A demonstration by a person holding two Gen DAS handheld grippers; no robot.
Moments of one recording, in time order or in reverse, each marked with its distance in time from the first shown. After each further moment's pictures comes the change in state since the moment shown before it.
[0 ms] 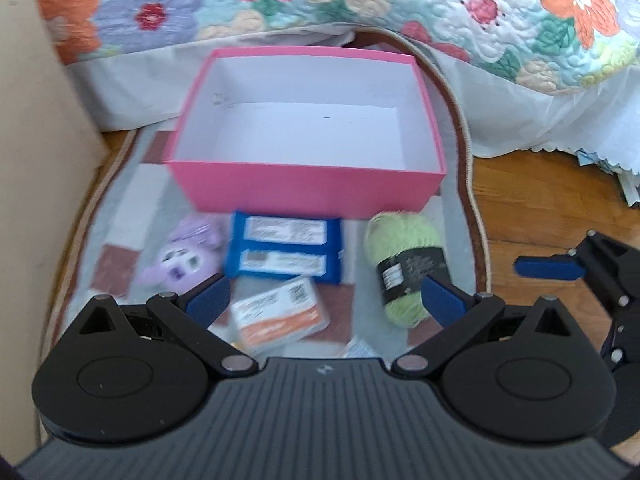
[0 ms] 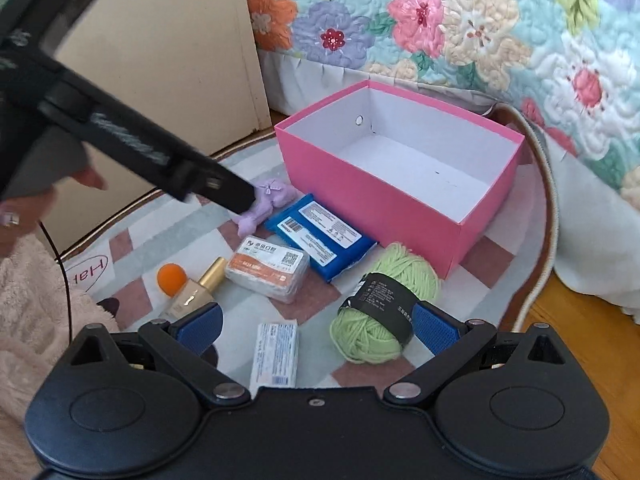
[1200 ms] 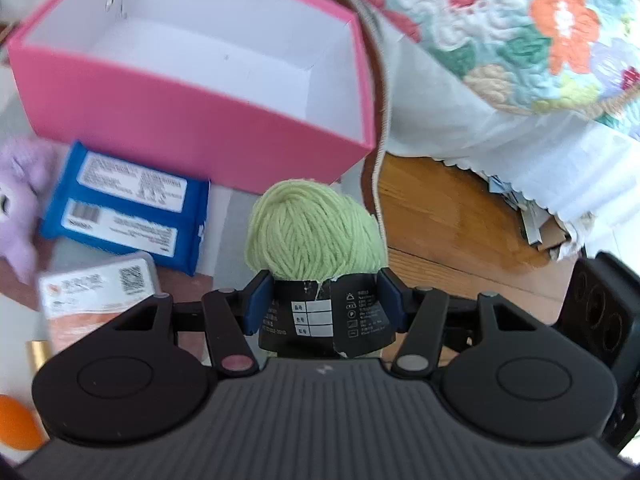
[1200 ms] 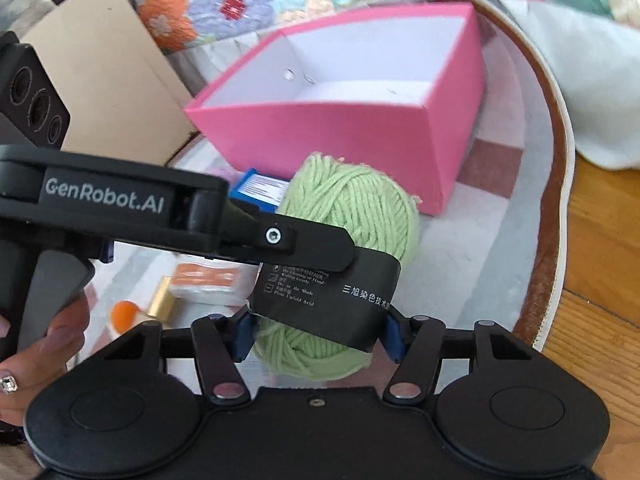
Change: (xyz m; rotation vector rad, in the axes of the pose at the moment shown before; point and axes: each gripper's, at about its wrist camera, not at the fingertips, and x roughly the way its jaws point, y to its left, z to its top) left arm 0.079 -0.010 -0.023 -0.214 0.037 -0.408; right arm 0.071 -0.038 -0.023 0.314 0.036 0.043
